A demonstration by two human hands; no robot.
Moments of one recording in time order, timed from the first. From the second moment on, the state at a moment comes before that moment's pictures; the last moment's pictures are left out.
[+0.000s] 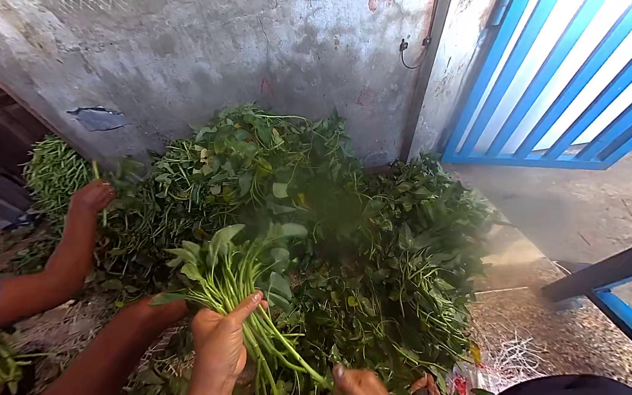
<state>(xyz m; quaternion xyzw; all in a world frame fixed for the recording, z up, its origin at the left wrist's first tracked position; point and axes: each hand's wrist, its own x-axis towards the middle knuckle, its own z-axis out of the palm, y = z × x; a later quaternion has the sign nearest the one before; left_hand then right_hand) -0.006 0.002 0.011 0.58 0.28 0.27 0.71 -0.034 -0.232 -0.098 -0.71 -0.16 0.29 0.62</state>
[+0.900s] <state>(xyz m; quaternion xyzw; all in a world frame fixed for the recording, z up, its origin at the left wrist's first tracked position) 0.001 -0.027 -0.006 0.55 0.32 0.15 0.76 -0.011 -0.235 -0.109 -0.76 -0.15 -0.07 0.63</state>
